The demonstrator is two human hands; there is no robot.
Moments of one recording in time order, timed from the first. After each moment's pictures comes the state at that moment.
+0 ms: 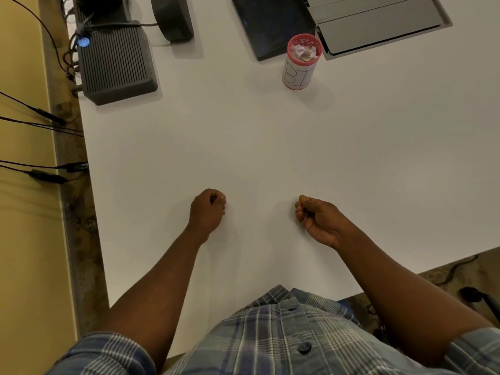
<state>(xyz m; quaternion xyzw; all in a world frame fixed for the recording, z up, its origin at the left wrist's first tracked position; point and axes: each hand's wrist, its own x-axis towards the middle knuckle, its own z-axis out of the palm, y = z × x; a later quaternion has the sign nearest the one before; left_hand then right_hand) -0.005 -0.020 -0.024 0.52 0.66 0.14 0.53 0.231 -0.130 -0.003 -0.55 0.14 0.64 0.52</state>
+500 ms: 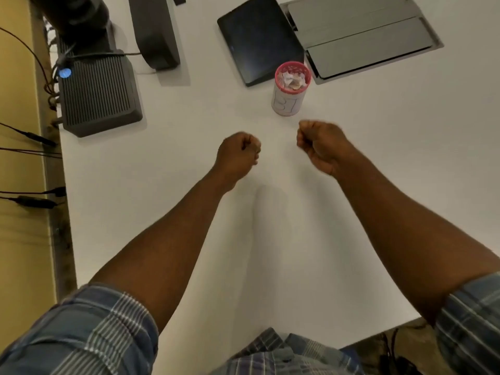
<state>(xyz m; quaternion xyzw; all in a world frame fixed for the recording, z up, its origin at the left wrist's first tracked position) 0.141 0.100 0.042 0.59 0.53 0.20 0.58 0.317 0.047 0.058 -0.63 -0.10 0.53 0.55</state>
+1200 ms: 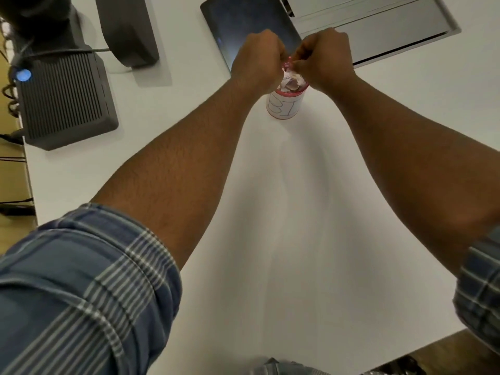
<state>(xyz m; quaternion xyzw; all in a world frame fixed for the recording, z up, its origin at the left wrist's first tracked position) 0.272 0.228 0.093 0.83 0.48 0.14 0.24 0.386 0.177 0.084 -0.82 -0.51 0.10 0.24</state>
